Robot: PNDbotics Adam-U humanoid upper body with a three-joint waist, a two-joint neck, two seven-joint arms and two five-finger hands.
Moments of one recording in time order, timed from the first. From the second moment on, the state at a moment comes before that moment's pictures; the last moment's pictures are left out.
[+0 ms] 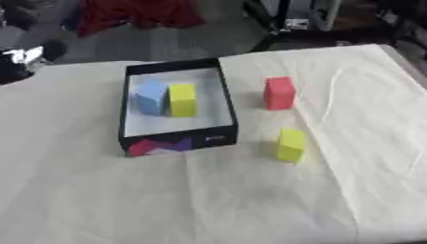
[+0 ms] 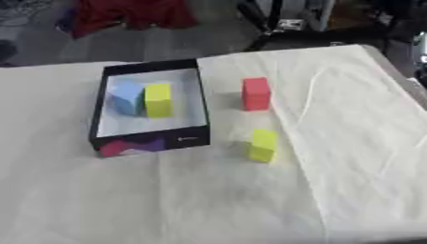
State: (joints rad) left arm -0.21 0.56 0.12 -1.82 -0.12 -0.04 0.12; right arm -0.33 -0.59 0.02 -1.89 -0.08 -0.04 -0.15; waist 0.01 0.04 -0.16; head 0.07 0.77
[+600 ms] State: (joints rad) left arm -0.11 0.36 0.11 -1.88 -0.11 -0.02 0.12; right arm -0.61 -0.69 0.30 -1.63 0.02 -0.03 0.27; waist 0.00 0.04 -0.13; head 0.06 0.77
